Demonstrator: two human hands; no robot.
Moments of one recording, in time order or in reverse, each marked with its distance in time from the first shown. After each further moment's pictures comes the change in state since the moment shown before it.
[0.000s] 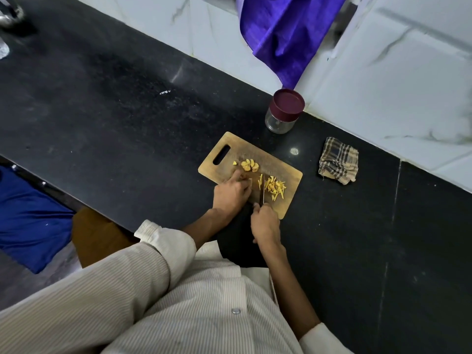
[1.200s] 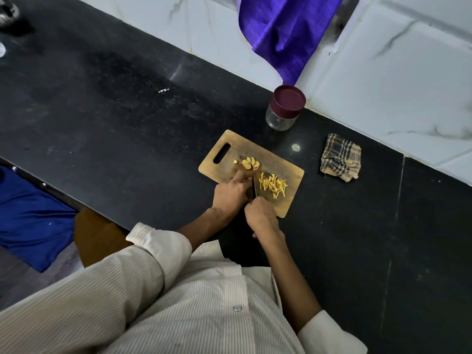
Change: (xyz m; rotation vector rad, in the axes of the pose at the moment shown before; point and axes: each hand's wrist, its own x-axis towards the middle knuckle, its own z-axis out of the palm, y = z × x) left_hand 0.000 0.011 -0.022 0.158 -0.211 0.023; right_hand 0.011 -0.021 -0.005 -0.137 -0.162 -0.002
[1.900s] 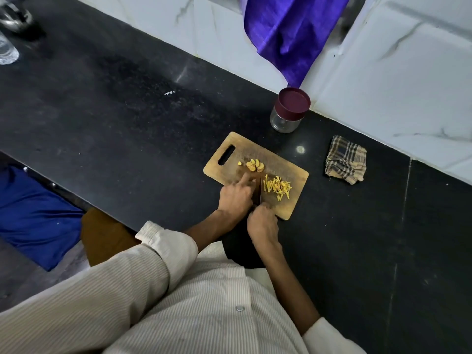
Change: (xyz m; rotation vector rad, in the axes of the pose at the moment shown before) left_hand -0.001 0.007 0.000 0.091 -0.094 -0.039; right_hand -0.010 0.008 0.017 -0.017 0.137 -0.023
